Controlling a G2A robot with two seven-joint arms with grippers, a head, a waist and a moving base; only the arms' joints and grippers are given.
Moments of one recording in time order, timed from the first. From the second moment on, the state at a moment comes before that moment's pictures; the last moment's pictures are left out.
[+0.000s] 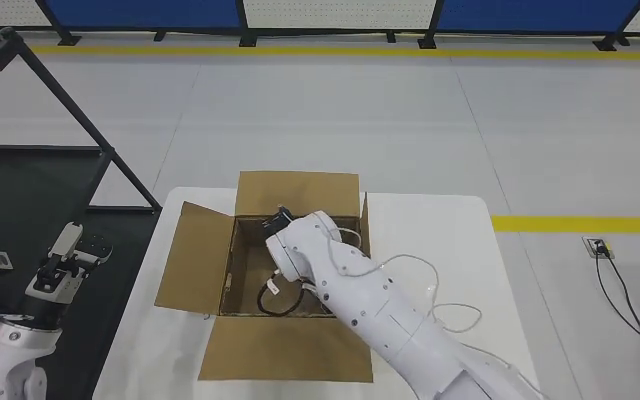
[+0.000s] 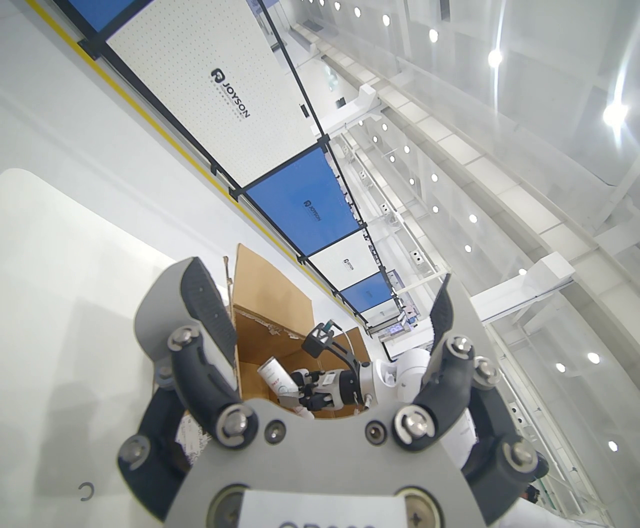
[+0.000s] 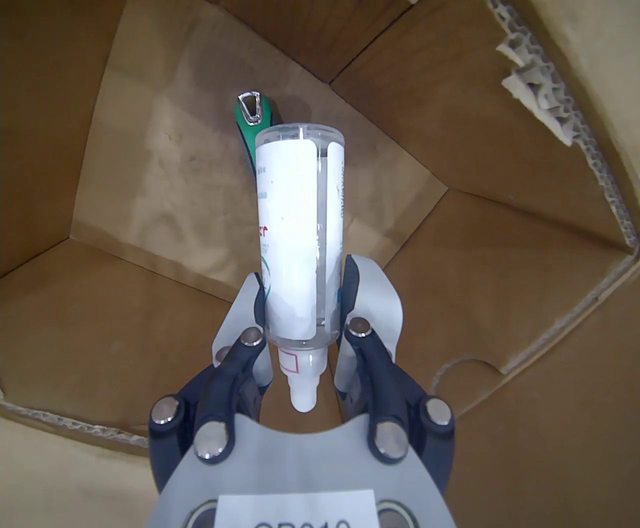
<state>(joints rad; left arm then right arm) 1.42 -1.05 -2.01 -1.81 -0.27 -0.26 -0.47 -0.21 -1.81 0.68 -0.81 -1.14 0.25 1.43</state>
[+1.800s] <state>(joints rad) 1.42 -1.05 -2.01 -1.81 -0.27 -0.26 -0.47 -0.12 -1.97 0.67 -0.44 -1.02 0.13 0.99</state>
